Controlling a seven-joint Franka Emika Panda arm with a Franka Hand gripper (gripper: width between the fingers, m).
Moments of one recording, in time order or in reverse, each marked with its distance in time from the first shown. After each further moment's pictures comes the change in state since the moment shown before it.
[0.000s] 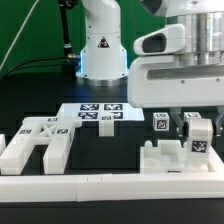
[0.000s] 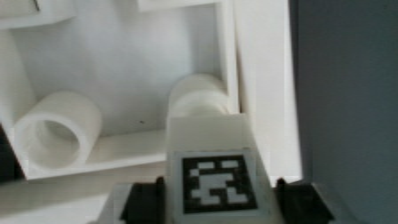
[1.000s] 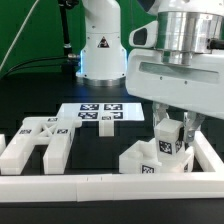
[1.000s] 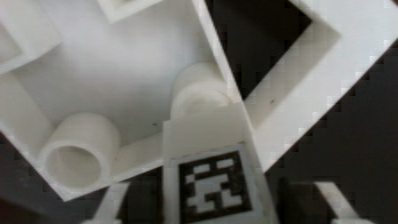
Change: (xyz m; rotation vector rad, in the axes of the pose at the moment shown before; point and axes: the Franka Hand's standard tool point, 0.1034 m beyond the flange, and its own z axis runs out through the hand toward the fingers) arm 0.014 0.029 -0.002 -0.131 0.126 0.592
